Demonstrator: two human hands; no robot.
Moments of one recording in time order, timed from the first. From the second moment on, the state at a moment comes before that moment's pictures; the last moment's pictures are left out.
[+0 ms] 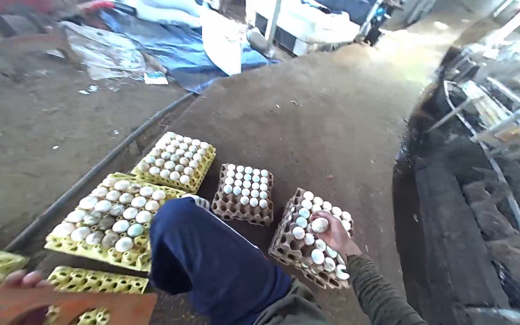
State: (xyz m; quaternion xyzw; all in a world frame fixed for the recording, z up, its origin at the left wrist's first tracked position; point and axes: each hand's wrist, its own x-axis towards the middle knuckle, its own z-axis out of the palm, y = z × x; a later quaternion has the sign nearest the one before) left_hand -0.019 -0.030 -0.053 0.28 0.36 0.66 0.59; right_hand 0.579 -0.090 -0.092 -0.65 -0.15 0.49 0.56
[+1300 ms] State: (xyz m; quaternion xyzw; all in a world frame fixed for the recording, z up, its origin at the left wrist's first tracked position) left_hand -0.003 -0.066 -0.026 0.10 0.32 0.78 0.52; right_hand 0.118 0.044 0.005 -0.08 -0.93 0.28 0.24
